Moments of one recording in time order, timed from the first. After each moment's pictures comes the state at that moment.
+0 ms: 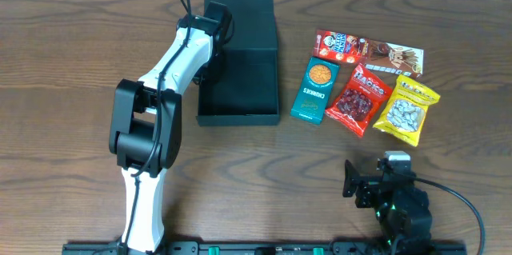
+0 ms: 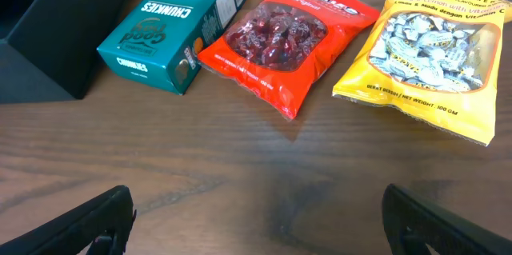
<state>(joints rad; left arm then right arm) -0.30 2.23 1.78 -1.06 -0.29 -0.25 0.20 0.01 0.17 -0.71 0.08 0.20</state>
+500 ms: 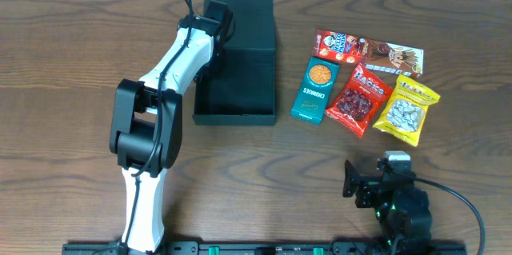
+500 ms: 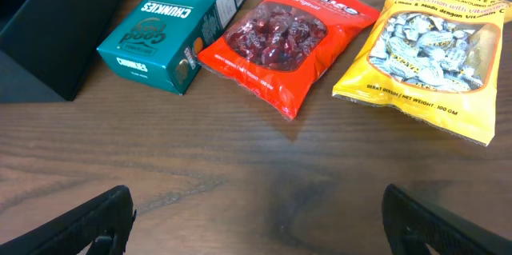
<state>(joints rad) -0.30 2.24 1.78 -1.02 -0.32 -0.20 0.20 0.01 0.17 -0.71 0.08 0.20</state>
